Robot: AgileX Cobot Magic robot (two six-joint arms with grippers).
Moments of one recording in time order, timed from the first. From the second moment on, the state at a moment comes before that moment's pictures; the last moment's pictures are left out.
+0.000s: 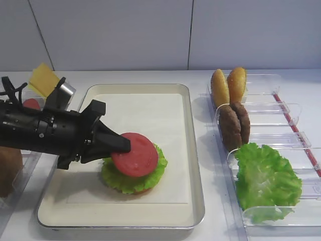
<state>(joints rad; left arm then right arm) -0.18 1.67 -0.69 -1.55 0.95 1.00 0.08 -0.02 -0.47 0.05 1.15 -0.08</state>
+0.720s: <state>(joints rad) -0.18 1.67 -0.69 -1.52 0.91 1.01 0.08 -0.02 -0.47 0.05 1.15 -0.08</state>
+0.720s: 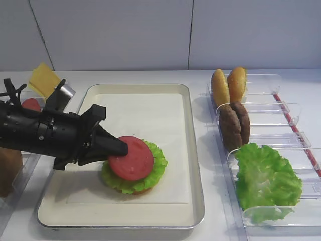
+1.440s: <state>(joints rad) -0.18 1.67 -0.69 -1.55 0.91 1.00 0.08 -0.02 -0.47 0.05 1.15 -0.08</state>
